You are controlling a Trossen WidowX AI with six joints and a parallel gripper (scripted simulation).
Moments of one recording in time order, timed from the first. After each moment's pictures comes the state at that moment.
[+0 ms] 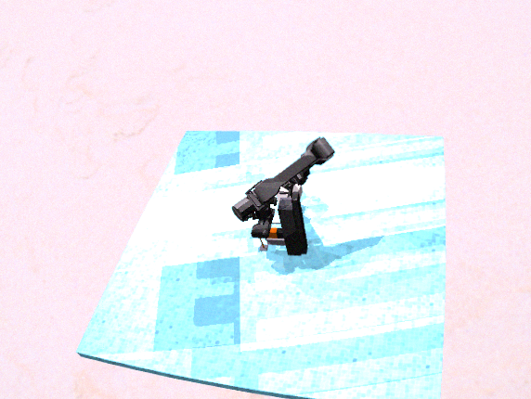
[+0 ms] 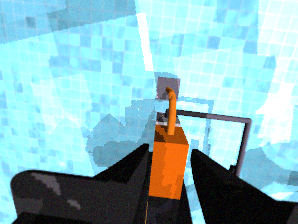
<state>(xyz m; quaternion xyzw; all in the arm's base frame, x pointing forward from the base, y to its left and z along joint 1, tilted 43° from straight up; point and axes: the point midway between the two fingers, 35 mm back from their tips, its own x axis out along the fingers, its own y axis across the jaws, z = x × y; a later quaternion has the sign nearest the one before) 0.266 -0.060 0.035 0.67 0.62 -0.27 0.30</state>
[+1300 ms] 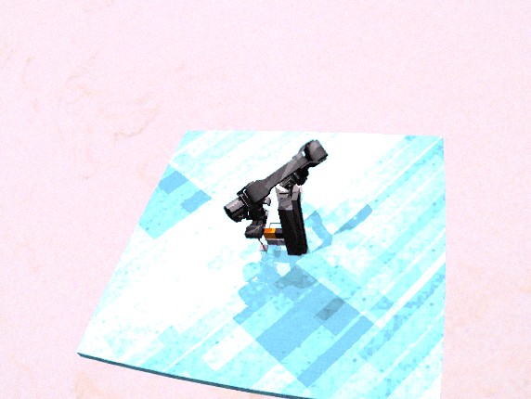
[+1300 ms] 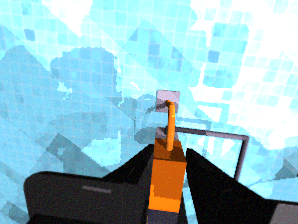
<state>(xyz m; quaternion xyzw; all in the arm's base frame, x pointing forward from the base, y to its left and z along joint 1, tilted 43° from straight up) 0.268 -0.075 0.019 0.68 0.63 -0.25 0.29</state>
